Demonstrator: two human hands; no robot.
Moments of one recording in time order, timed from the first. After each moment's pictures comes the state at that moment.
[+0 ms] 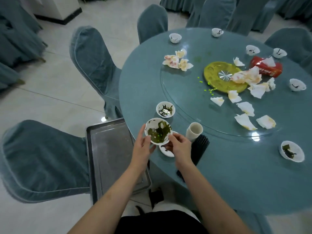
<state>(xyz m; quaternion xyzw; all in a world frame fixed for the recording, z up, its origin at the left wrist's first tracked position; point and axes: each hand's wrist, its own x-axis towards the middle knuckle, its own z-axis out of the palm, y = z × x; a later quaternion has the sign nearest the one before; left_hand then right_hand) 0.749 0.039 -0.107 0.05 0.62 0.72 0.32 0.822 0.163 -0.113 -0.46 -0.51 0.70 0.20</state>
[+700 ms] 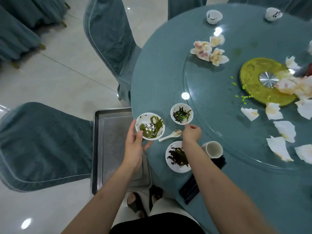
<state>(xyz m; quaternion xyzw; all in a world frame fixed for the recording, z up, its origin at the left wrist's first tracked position) 0.663 0.066 -0.144 -0.14 0.58 0.77 0.25 0.675 0.285 -0.219 -0.65 -0.50 0.57 0.12</state>
